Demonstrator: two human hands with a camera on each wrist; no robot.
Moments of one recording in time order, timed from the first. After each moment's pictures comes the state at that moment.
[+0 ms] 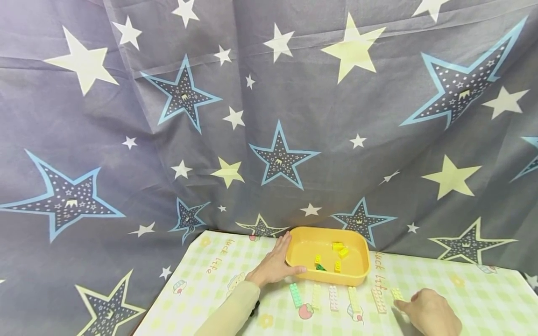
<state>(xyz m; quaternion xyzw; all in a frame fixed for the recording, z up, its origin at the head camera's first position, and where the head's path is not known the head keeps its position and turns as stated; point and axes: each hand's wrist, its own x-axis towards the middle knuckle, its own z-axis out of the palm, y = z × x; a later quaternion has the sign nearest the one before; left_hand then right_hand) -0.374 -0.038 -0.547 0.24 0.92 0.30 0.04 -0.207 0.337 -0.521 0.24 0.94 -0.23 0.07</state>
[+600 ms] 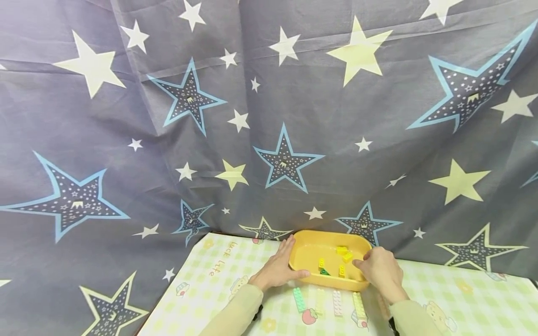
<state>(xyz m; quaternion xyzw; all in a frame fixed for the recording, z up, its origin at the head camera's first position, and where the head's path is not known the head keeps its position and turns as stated) -0.372 -0.039 -0.546 0.23 0.92 0.31 0.05 -0.291 0.262 -0.472 0.12 0.95 -0.28 -0.03</state>
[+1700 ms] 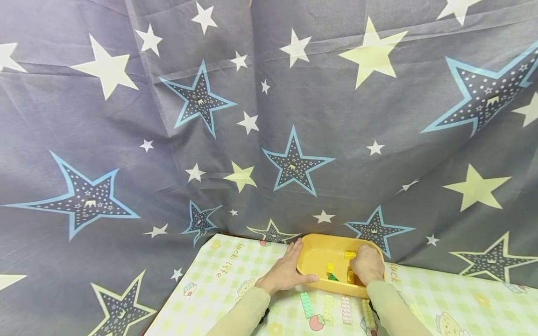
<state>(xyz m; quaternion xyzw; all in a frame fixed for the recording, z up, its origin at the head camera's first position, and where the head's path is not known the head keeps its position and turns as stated) -0.370 -0.038 -0.539 0.23 0.93 0.29 0.04 -0.359 0.233 -0.516 0.12 0.96 -0.25 -0.03</state>
